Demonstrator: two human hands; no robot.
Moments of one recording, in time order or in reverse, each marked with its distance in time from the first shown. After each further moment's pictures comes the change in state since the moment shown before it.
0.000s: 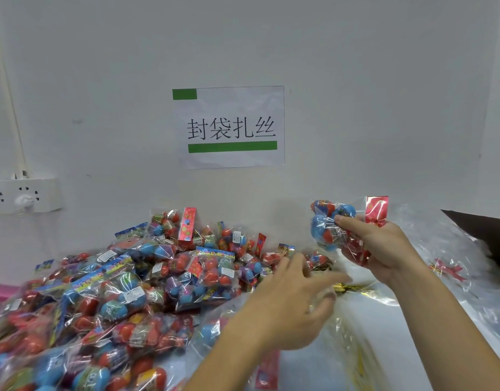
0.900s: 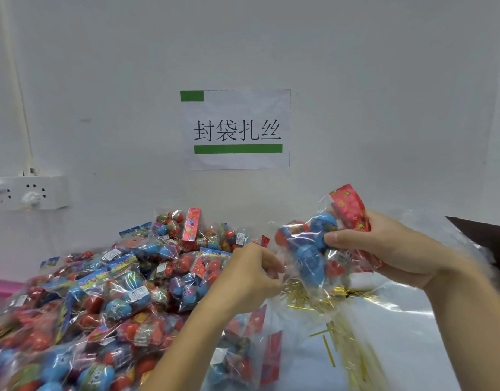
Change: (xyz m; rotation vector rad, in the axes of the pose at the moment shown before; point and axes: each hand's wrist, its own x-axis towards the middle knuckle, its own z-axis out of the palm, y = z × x) left_hand -0.007 -0.036 -0.040 -0.359 0.190 -0.383; right_hand -0.036 -0.042 0.004 -0.257 -0.743 -0.113
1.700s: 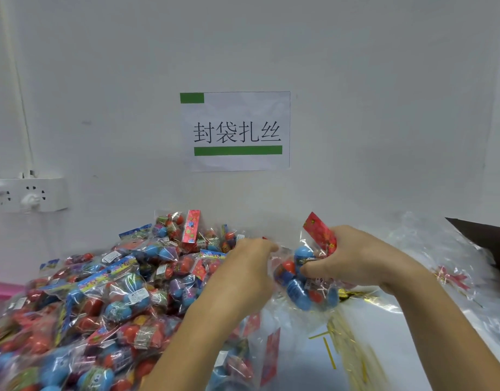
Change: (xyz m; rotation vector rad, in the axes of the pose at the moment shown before) left_hand -0.015 0.021 -0.013 0.322 0.039 0.047; right_hand 0.017 0.006 0.029 -0.720 0.248 0.276
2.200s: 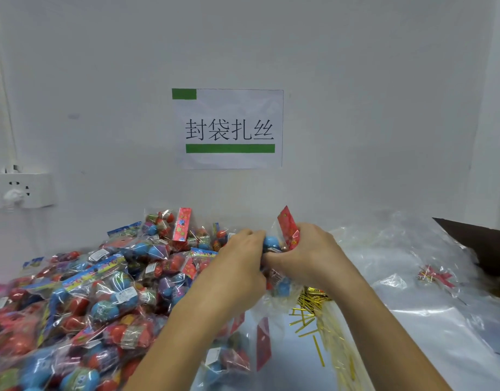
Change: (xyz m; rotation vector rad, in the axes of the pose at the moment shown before) left_hand 0.004 0.002 -0.001 -0.012 0.022 0.047; right_hand 0.009 -0.023 0.043 0.022 0.236 -0.016
